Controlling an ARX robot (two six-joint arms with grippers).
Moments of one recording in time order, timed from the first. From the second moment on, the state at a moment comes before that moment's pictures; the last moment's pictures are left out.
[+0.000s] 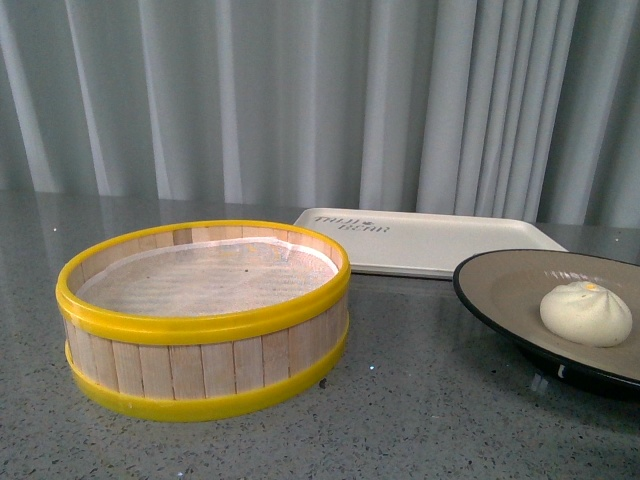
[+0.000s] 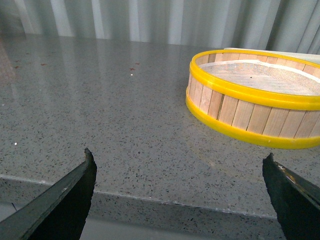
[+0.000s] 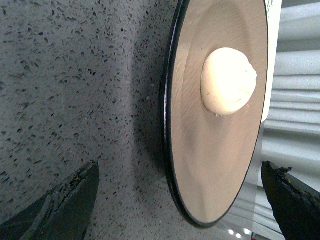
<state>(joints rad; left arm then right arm) 0.00 0.00 0.03 0.00 0.00 0.00 -0.04 0.99 0.59 -0.16 -0.26 -1.50</state>
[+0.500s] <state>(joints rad) 0.00 0.00 0.03 0.00 0.00 0.00 -0.02 1.17 0.63 -0.03 -0.27 -1.51</state>
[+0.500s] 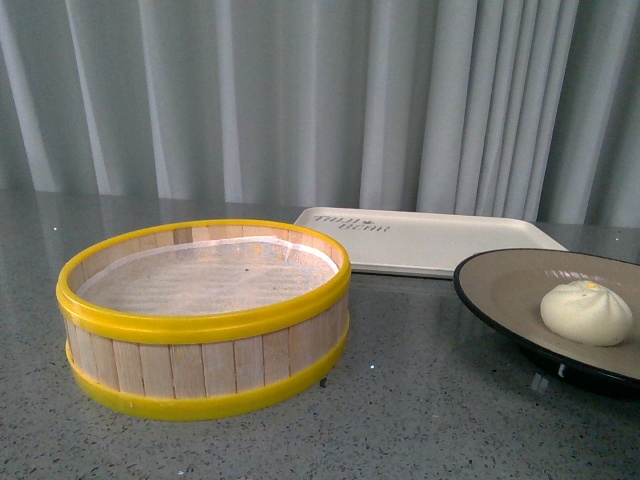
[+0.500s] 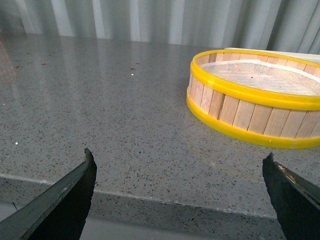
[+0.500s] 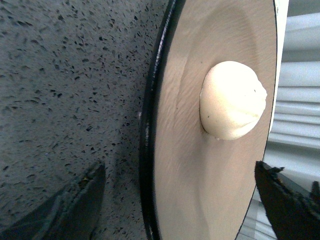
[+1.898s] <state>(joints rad) 0.00 0.00 0.03 0.00 0.00 0.00 -0.02 1.40 0.97 0.12 -0.29 -1.68</state>
